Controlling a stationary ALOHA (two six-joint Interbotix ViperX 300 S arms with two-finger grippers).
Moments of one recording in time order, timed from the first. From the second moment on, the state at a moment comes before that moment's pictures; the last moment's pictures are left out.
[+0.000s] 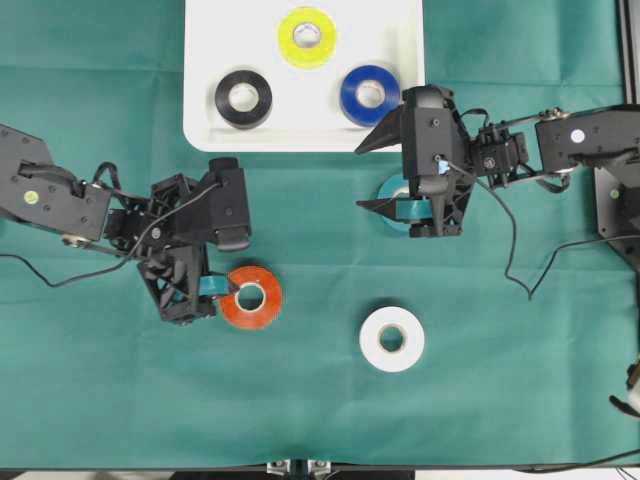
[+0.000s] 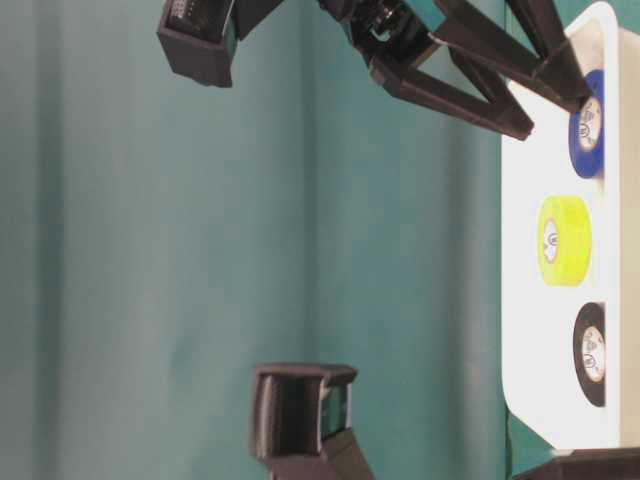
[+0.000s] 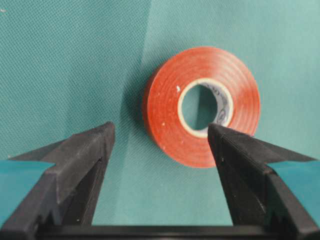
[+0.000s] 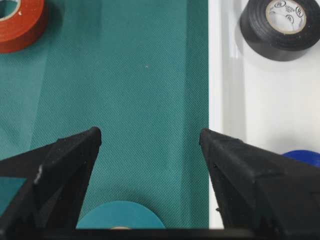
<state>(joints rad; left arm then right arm) -0.21 0.02 0.69 -0.03 0.22 -0.42 -0.03 -0.16 0.85 -0.43 -0.03 0.48</state>
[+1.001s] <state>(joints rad) -0.22 0.11 0.64 -0.03 0.24 -0.63 -0.03 -0.16 0.87 -0.43 -0.05 0.48</state>
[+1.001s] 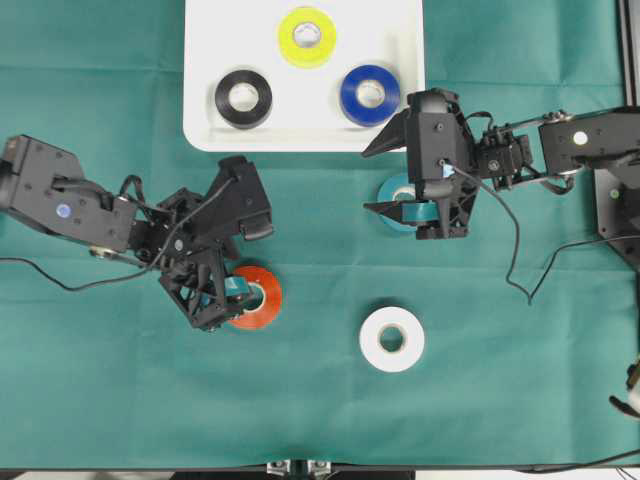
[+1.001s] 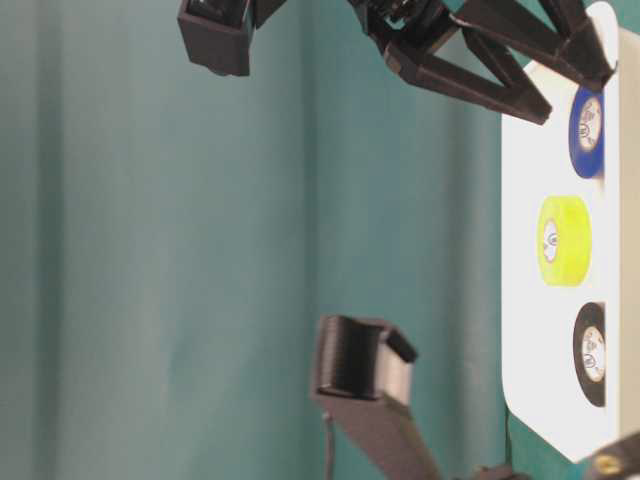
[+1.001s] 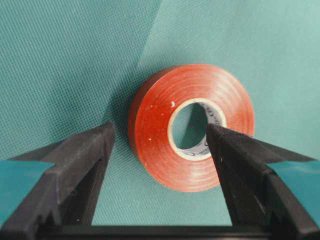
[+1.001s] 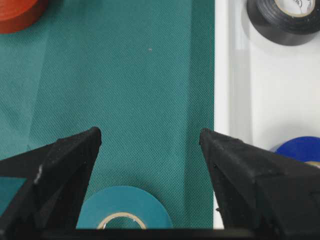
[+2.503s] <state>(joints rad) -0.21 0.19 0.58 -0.02 0.35 -0.62 -0.03 -0.15 0.87 -0.43 -0.07 0.48</state>
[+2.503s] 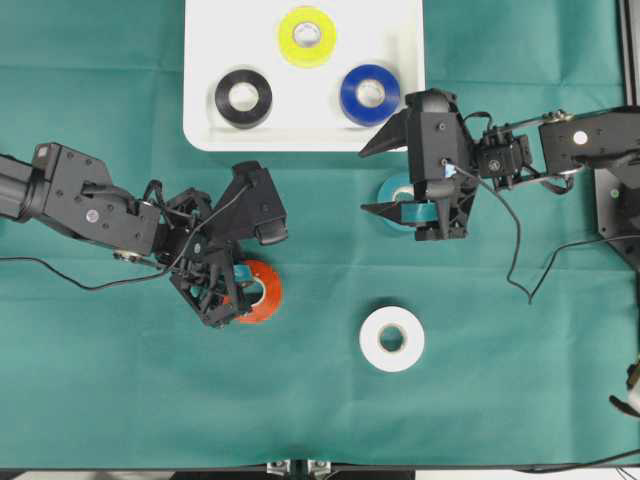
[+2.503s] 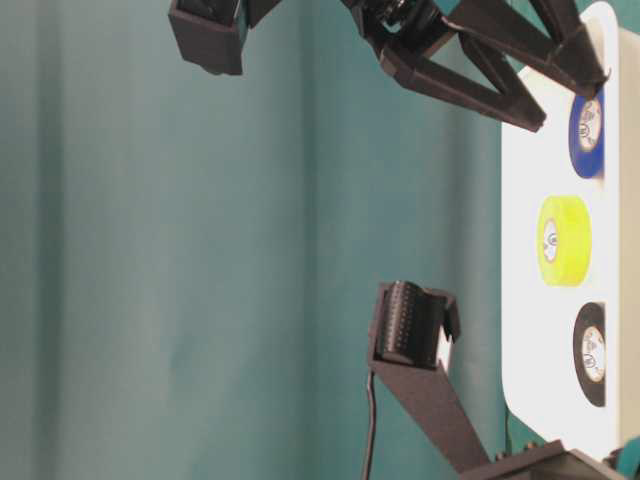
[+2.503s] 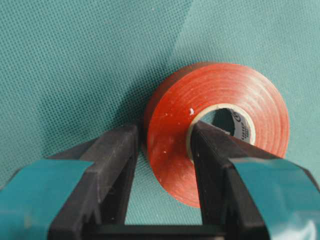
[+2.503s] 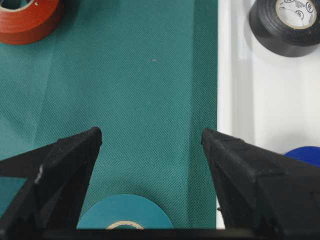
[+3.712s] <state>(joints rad) -0.08 -0.07 0.60 -0.02 0.45 -0.42 -0.03 -0.16 0.87 -0.43 -0.08 0.48</state>
